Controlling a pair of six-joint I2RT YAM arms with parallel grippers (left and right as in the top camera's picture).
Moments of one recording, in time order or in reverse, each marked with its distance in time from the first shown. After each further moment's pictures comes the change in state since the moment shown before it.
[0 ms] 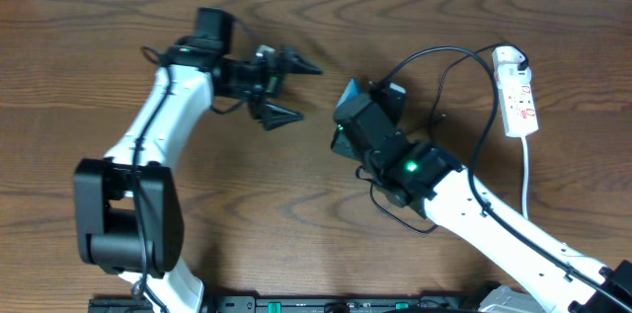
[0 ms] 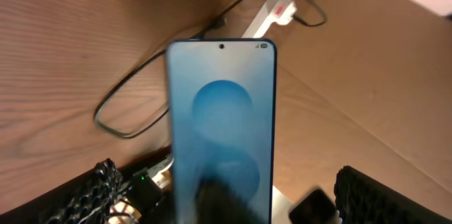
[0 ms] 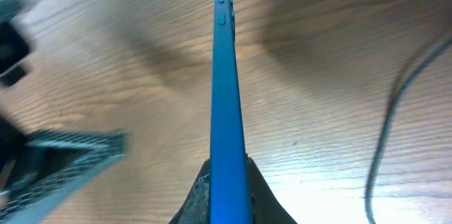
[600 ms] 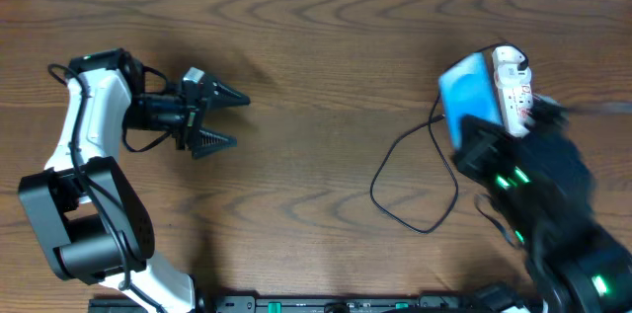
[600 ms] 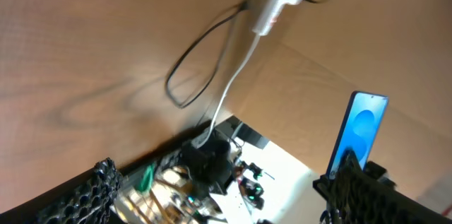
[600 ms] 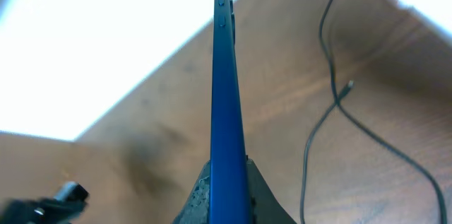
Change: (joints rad) left arm 0.358 0.000 0.000 -0.692 0.033 0.918; right arm -0.354 -0.649 -0.025 -0.236 -0.091 -0.121
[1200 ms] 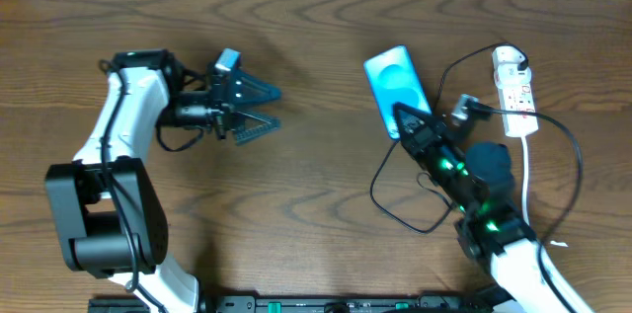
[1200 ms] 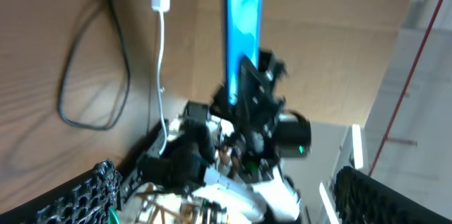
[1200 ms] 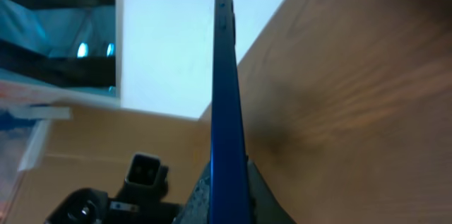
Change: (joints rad) left arm -0.181 0.000 -0.029 -0.017 0.353 0.321; right arm -0.029 0.243 -0.618 1.199 -0.396 0.354
